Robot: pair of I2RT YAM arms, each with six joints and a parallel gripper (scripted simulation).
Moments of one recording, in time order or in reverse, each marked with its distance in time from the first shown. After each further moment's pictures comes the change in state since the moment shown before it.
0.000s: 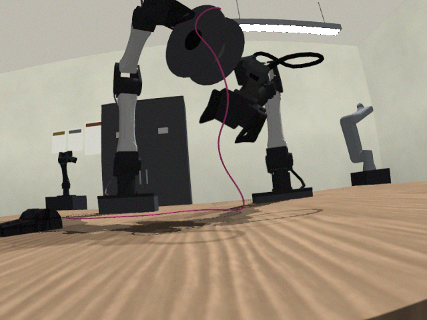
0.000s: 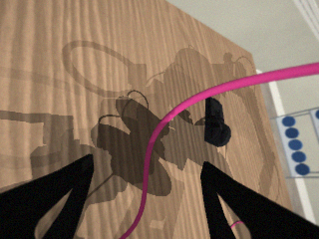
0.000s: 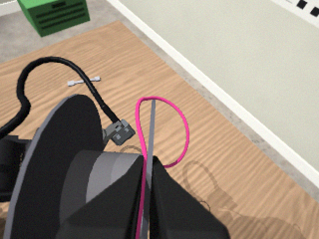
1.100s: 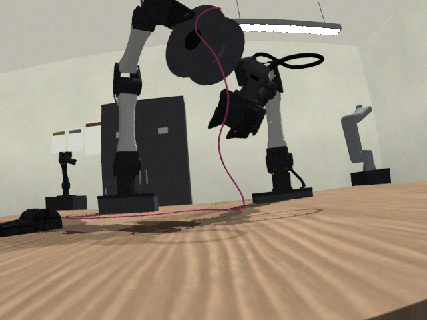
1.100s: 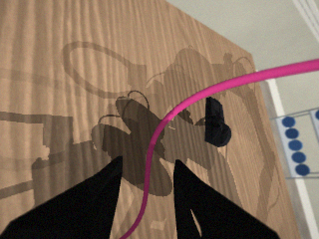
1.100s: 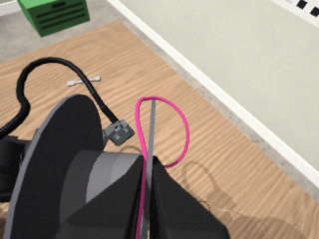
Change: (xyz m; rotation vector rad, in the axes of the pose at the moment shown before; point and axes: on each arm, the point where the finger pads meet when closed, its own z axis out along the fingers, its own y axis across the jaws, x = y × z) left arm 0.001 0.001 0.000 0.001 -0.004 0.001; right arm 0.000 0.000 0.000 0.000 0.000 0.000
